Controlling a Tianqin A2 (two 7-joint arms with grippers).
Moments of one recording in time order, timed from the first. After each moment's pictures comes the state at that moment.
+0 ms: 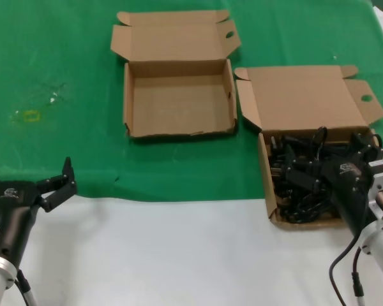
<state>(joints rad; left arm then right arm) 0.00 -0.30 1.60 -1.60 -1.80 0.00 0.00 0.05 0.29 -1.64 1.55 1.81 -0.02 -0.02</state>
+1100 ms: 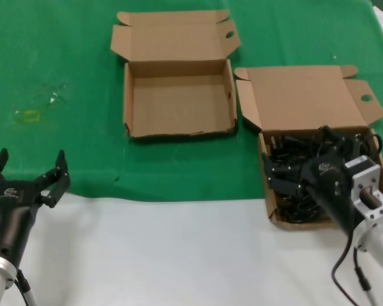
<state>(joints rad) 0.00 -0.30 1.60 -1.60 -1.80 0.00 0.00 0.09 0.46 -1.82 1.58 1.82 -0.01 0.01</state>
